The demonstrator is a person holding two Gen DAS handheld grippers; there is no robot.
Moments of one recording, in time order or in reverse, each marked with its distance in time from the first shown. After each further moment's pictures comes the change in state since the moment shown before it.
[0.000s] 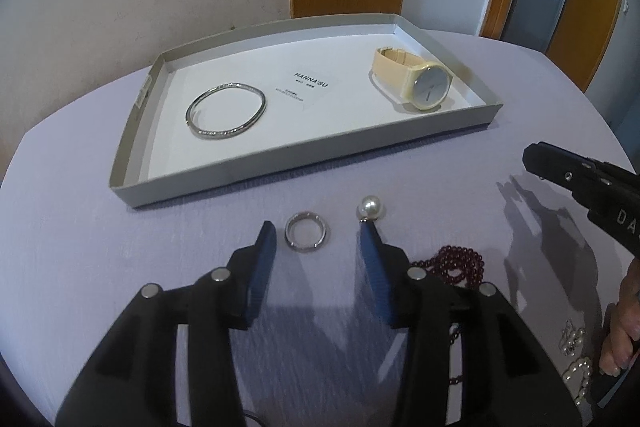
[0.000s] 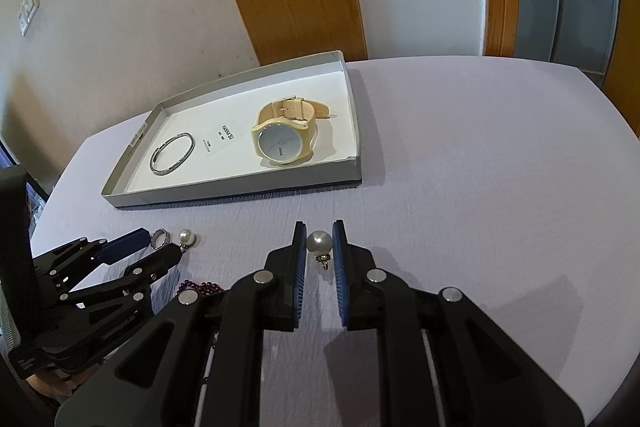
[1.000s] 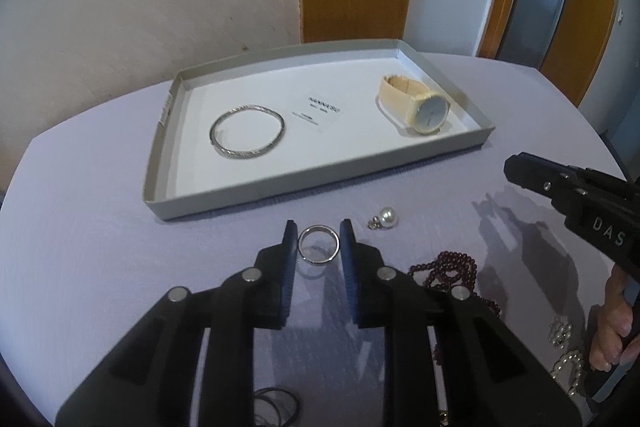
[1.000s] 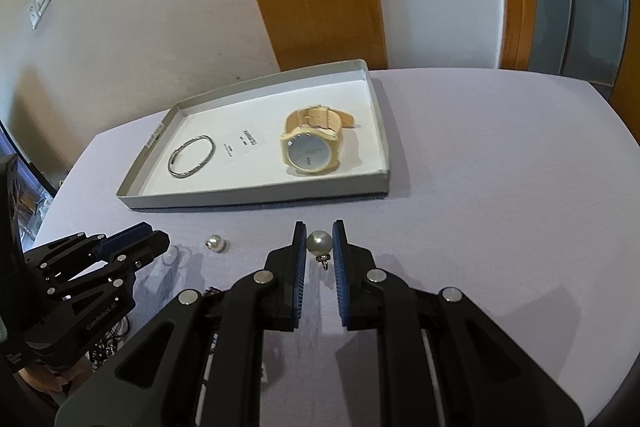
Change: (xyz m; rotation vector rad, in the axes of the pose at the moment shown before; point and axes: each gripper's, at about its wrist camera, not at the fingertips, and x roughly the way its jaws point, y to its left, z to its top) left arm -0.025 0.013 0.005 -0.017 -0.054 -0.009; right arm -0.005 0.019 0.009 -0.039 -0.010 0.027
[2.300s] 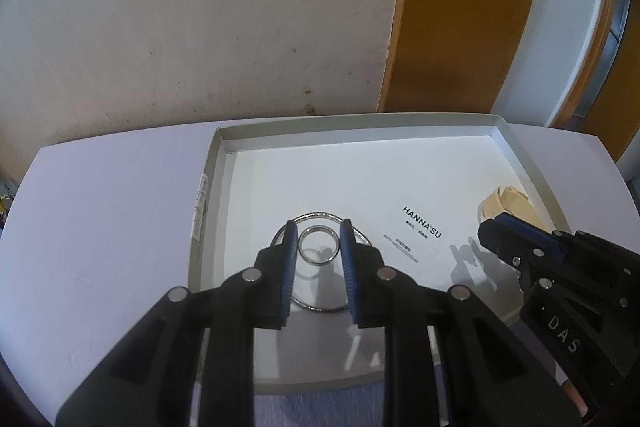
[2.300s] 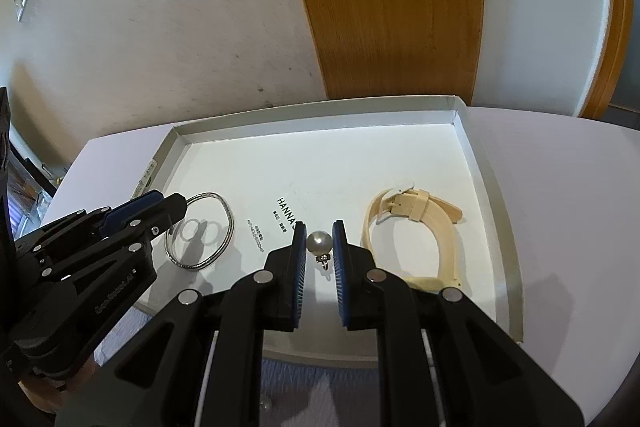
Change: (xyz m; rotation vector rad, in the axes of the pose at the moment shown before) left arm 0.062 0.060 0.092 -0.125 -0.010 0.102; right arm 0.098 0.050 0.076 -0.045 0.062 0.030
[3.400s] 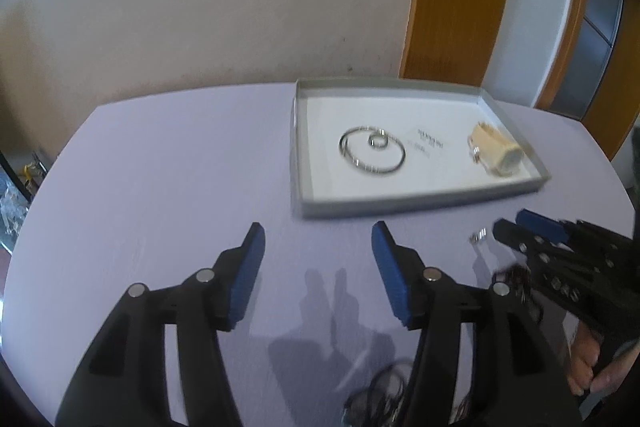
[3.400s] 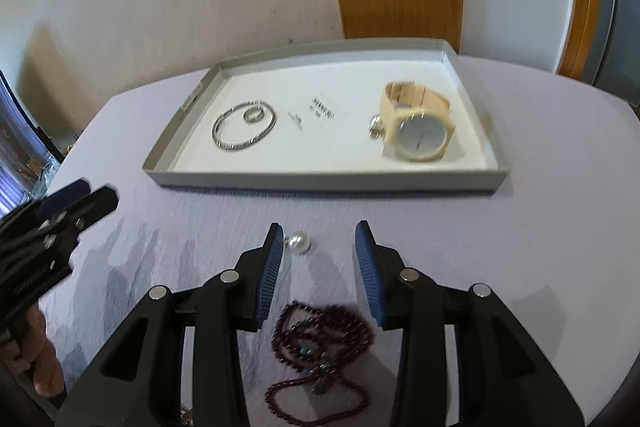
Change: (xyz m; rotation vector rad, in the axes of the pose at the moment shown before) left arm -0.101 0.046 -0.101 -0.036 -0.041 0.024; right arm -0.048 0.027 -0.080 -0.032 0.039 -0.010
